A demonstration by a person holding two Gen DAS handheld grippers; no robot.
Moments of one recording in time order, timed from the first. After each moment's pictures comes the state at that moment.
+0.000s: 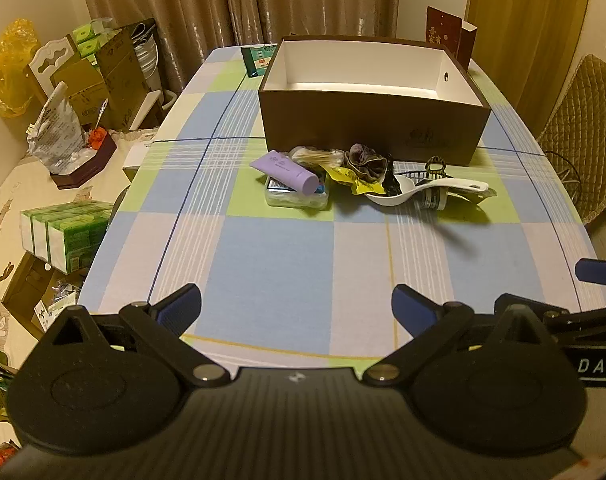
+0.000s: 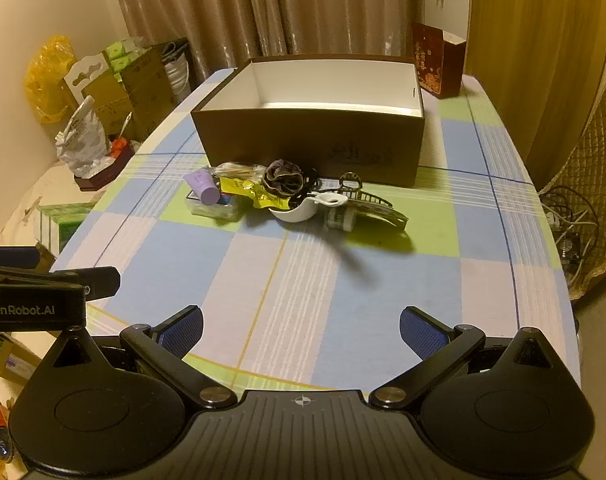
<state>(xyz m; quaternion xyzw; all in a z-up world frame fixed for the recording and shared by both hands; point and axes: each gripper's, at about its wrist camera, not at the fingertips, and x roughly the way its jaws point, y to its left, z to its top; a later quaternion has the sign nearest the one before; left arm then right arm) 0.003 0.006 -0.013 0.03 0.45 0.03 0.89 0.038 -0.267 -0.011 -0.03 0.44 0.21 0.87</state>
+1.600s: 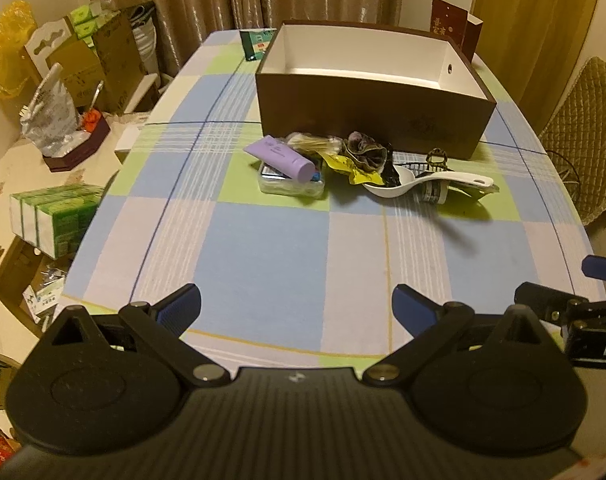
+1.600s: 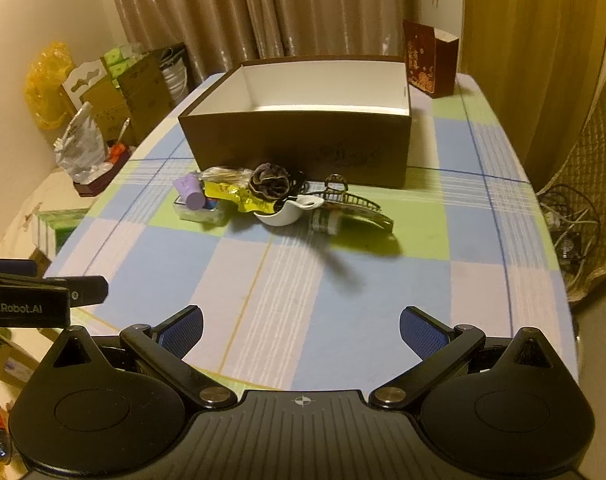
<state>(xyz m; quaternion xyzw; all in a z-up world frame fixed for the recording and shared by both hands) 0.017 0.009 -0.028 0.00 0.47 0.04 0.88 0.052 -0.289 -0.018 -0.02 0.44 0.22 0.87</state>
